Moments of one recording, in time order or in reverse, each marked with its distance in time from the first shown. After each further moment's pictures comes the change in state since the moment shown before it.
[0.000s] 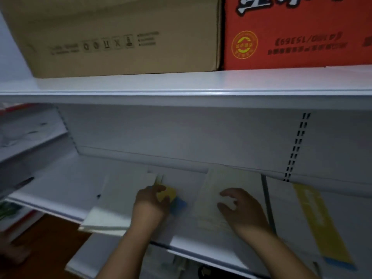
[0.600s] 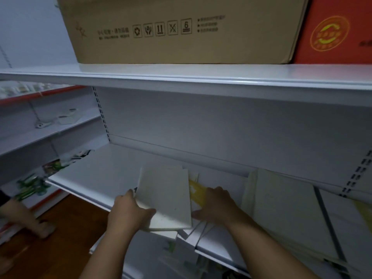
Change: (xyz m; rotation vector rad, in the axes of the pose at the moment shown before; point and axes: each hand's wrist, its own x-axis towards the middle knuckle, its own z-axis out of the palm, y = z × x) left_hand 0.026 -0.096 -0.091 0.247 0.009 -0.357; right_hand 0.068 -0.075 0.141 -0.514 -0.496 0.004
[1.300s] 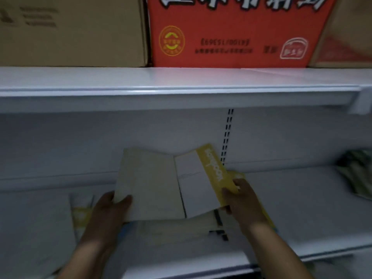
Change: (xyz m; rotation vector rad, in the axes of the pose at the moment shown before) left_hand -0.051 0.154 0.087 -0.861 -0.450 0.201; right_hand -0.135 0.202 -0.060 1.014 0.818 0.396
